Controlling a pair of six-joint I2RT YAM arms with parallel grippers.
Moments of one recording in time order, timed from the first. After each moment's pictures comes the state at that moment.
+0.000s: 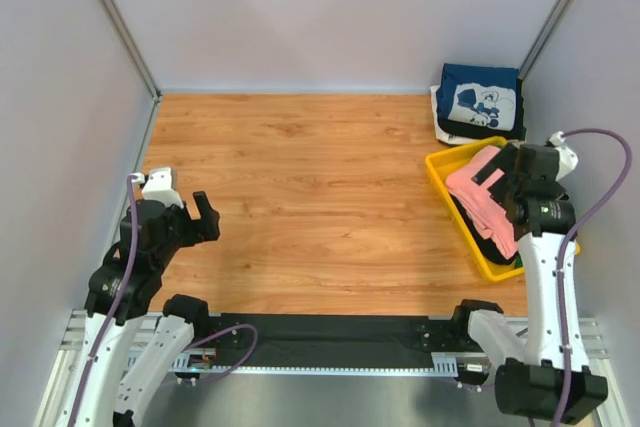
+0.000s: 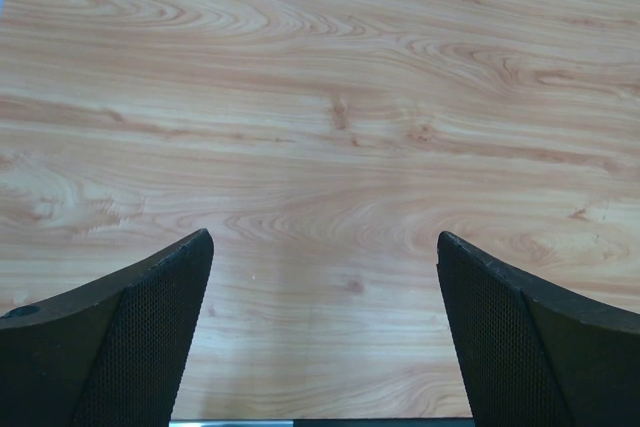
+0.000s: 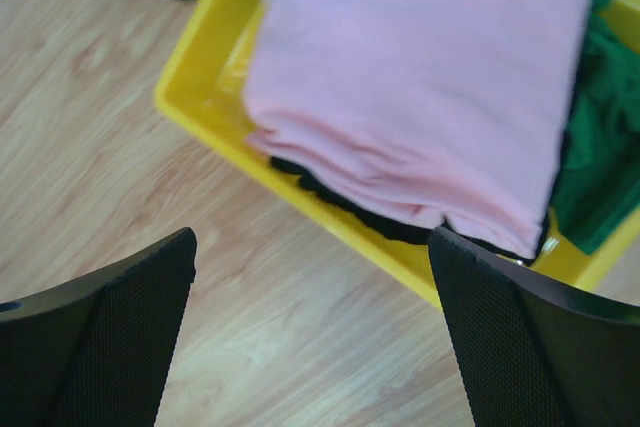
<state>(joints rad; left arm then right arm) -0.25 0.49 0.88 -0.90 -0.16 -0.30 -0.10 0.92 1.06 -0.83 0.23 0.56</state>
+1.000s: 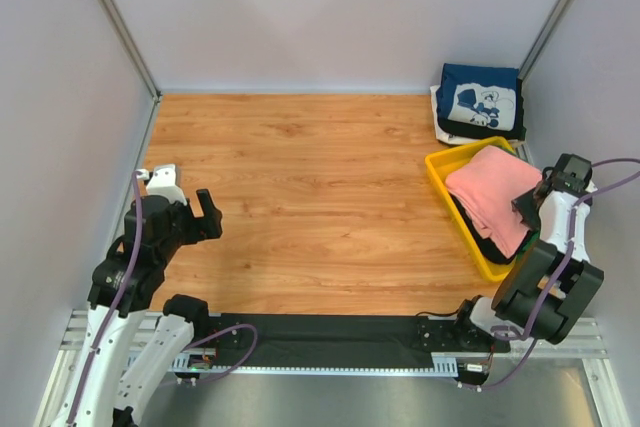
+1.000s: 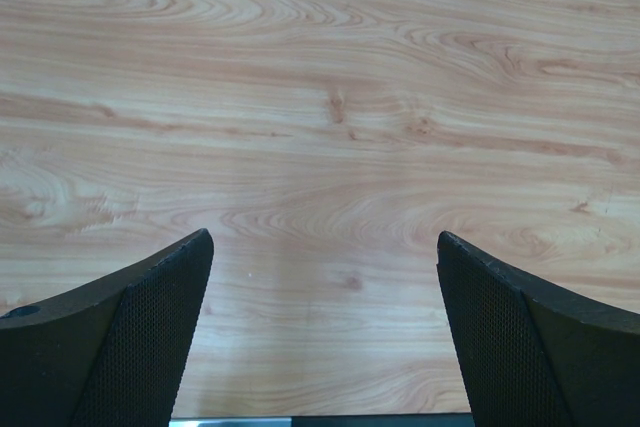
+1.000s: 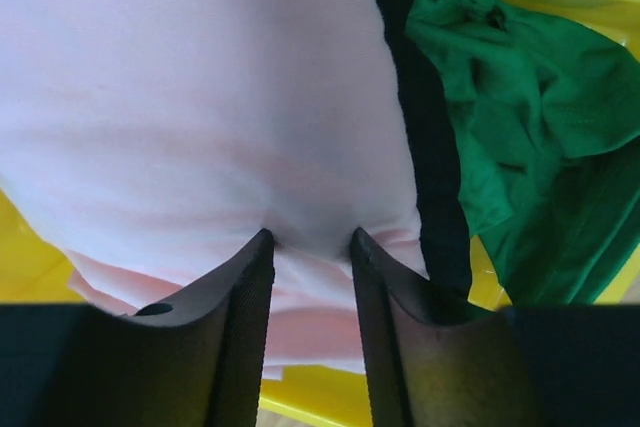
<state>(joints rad) -0.25 0.52 0.88 -0.89 -0.16 -0.30 -0.57 1.35 0.96 -0.62 0.04 0.52</state>
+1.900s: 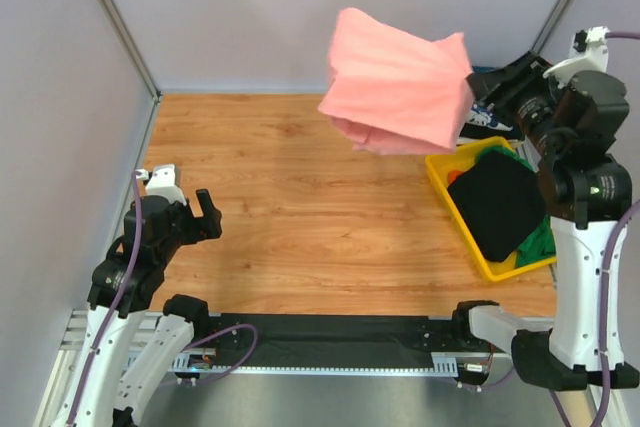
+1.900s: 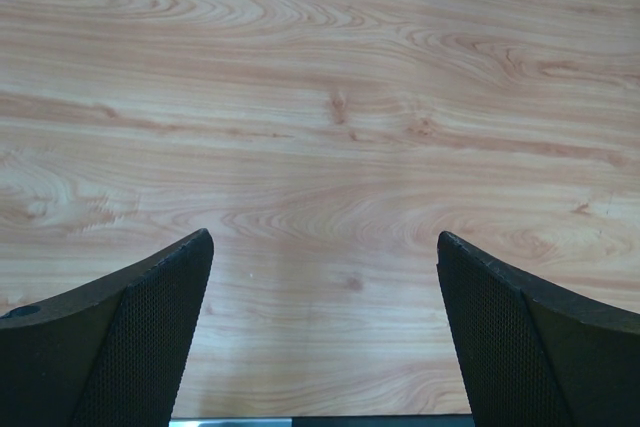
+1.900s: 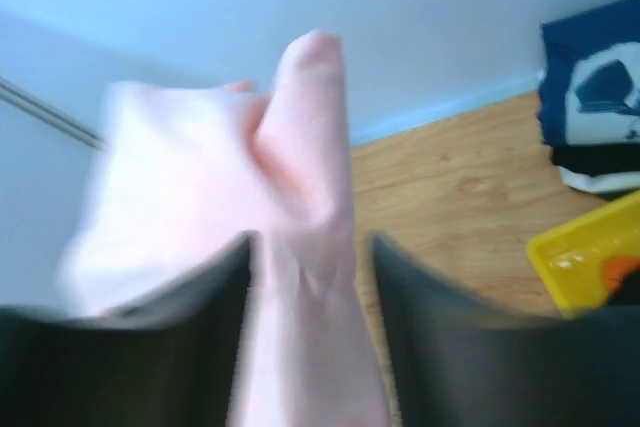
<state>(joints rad) -0.25 0.53 0.88 -0.89 -0.16 -0.30 0.06 1.18 1.83 -0.75 -0.13 0.60</state>
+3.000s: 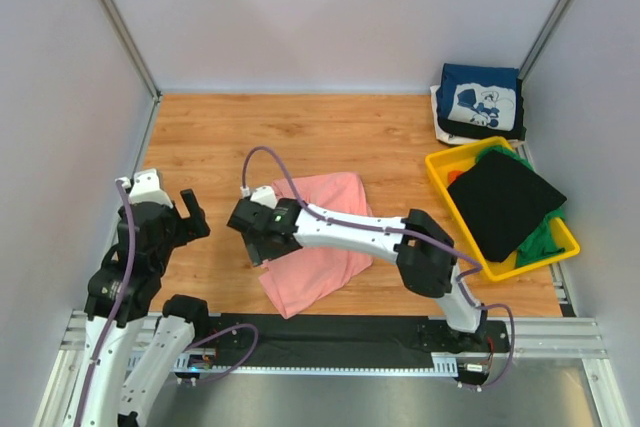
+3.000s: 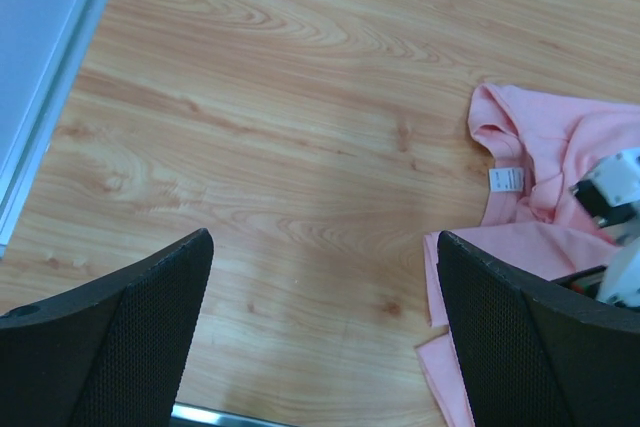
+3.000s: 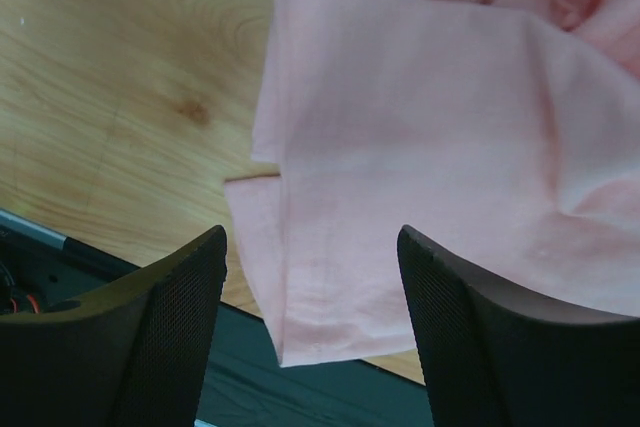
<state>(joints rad) -0.21 0.48 0.88 -0.92 -0.30 -0.33 1.21 2.06 1.78 -0.88 0.26 0.76</state>
